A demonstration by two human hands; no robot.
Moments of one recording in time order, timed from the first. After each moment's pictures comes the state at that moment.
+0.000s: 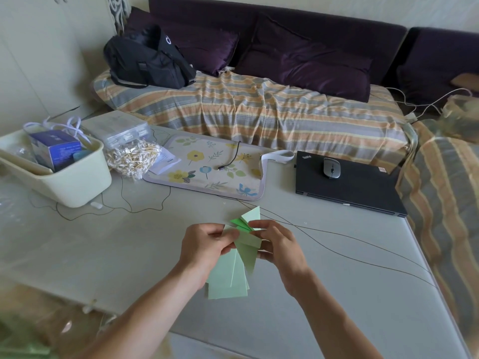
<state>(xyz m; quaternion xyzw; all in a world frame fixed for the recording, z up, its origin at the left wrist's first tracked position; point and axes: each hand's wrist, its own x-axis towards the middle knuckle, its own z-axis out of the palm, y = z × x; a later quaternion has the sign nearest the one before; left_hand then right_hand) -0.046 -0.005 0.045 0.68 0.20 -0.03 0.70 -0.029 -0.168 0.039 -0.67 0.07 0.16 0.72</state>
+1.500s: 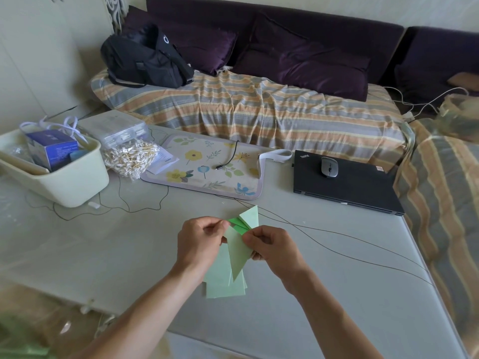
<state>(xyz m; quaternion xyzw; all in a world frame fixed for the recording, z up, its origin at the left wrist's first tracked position) -0.038 -0.004 0.038 0.76 0.20 0.06 0.61 -0.023 -0.171 0.022 -0.74 0.01 0.16 0.65</state>
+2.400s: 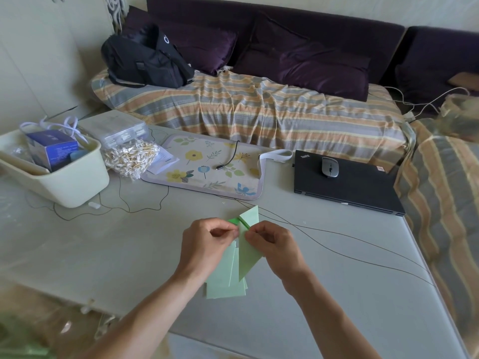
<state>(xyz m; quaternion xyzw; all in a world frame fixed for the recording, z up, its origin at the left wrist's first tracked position) -0.045 -0.007 0.044 0.83 0.13 0.05 0.54 -0.024 -0.172 0.021 -0.75 0.01 0.11 0.65</state>
